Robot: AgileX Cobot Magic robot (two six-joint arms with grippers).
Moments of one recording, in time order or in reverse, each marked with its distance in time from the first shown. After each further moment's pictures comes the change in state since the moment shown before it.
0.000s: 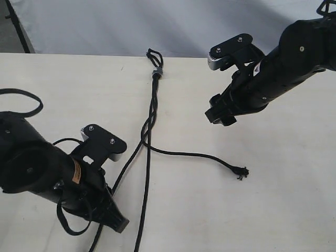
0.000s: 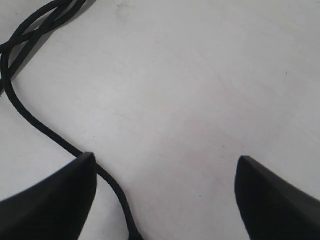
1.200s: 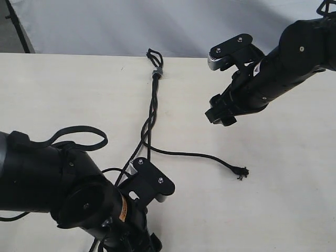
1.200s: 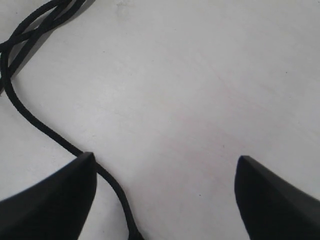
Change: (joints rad) left arm -0.238 0.152 -0.088 -0.127 0.004 0.061; right arm 0.000 0.000 0.000 0.000 0.000 0.000
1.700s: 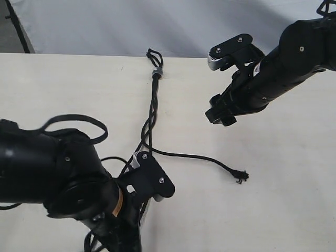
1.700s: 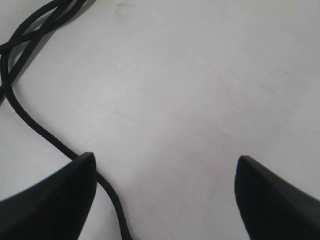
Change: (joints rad) left arm 0.000 -0.056 -0.039 0.245 0.145 -0.024; right arm 0.000 0.000 0.000 0.000 0.000 0.000
